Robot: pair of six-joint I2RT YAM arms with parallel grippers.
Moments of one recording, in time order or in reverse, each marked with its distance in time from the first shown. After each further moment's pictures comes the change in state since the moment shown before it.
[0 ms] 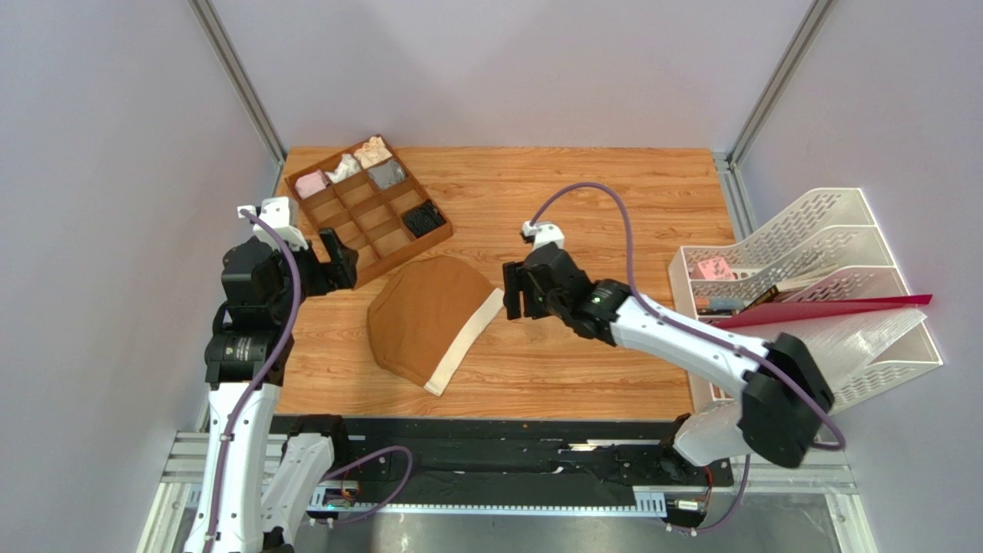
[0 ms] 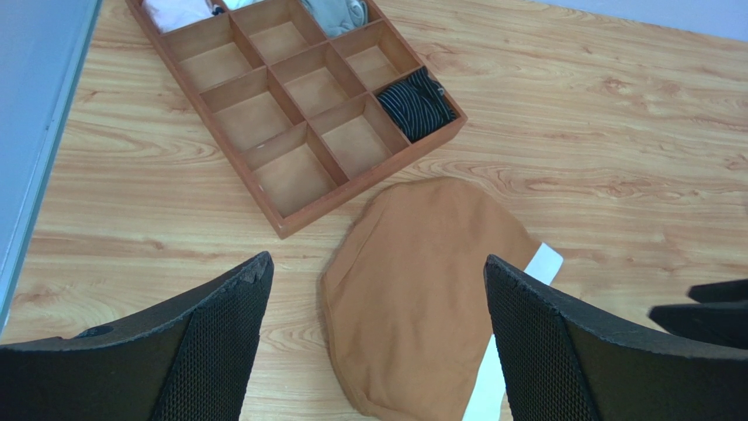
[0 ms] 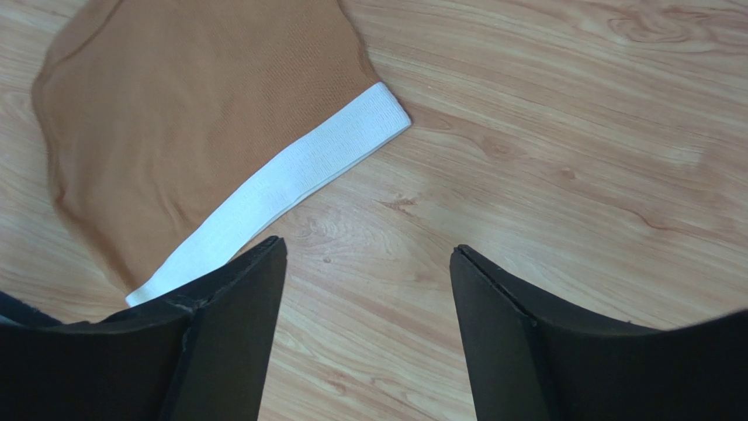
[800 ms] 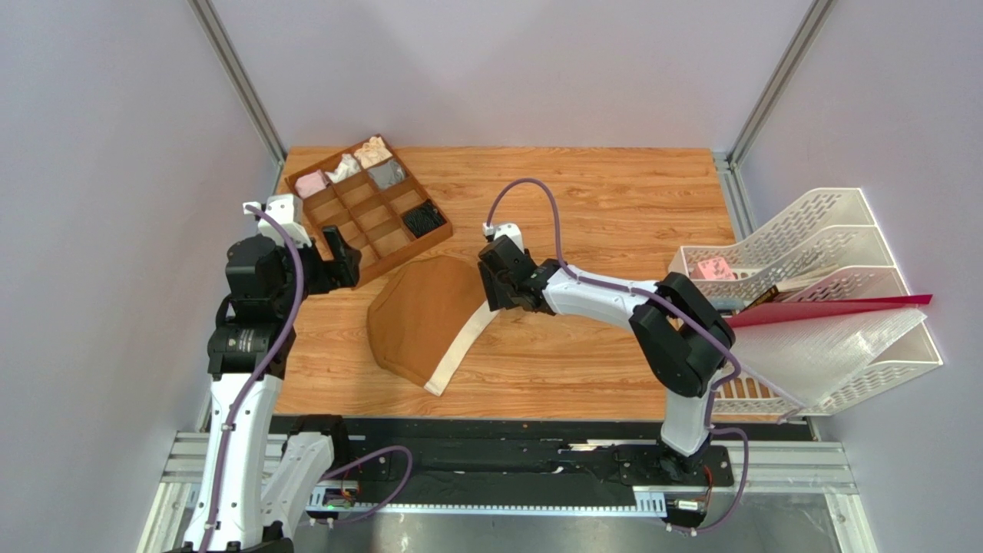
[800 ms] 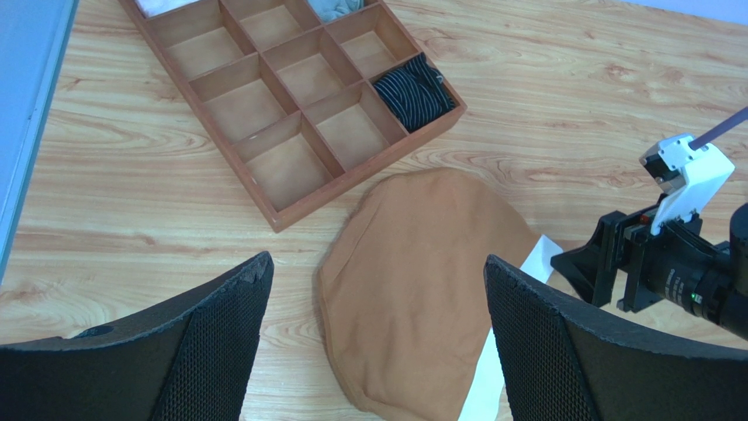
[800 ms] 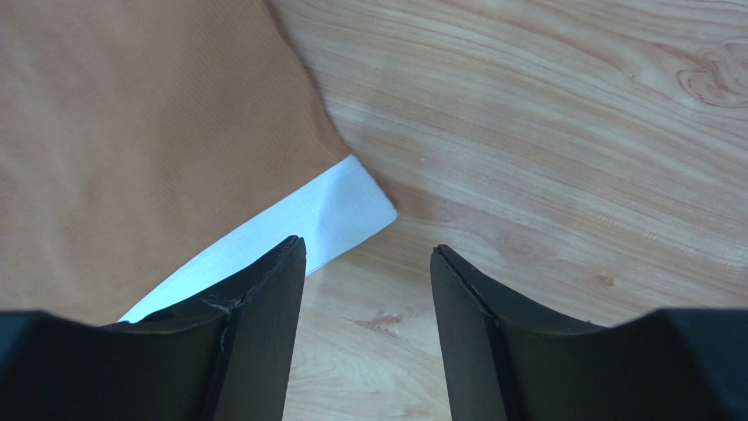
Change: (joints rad) left arm 0.000 0.034 0.000 0.000 0.015 -0.001; right arm -0.020 0.516 0.261 0.026 0.065 -0.078
